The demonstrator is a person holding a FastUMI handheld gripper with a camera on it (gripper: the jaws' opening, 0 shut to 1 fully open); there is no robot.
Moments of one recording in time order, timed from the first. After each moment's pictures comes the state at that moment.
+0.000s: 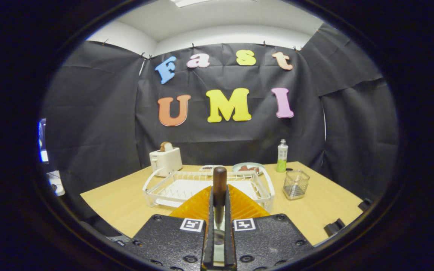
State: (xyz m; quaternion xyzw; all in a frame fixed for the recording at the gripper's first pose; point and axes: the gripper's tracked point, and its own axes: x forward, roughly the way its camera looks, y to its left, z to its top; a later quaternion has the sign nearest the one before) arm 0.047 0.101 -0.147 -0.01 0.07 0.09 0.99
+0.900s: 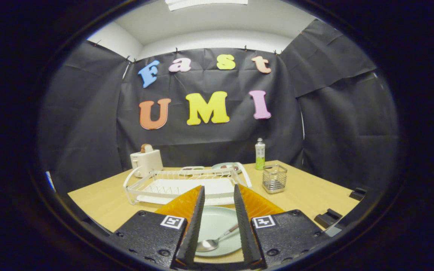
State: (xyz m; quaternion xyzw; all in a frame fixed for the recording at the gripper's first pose) arm 0.027 0.040 -0.150 0.00 0.01 0.01 1.00
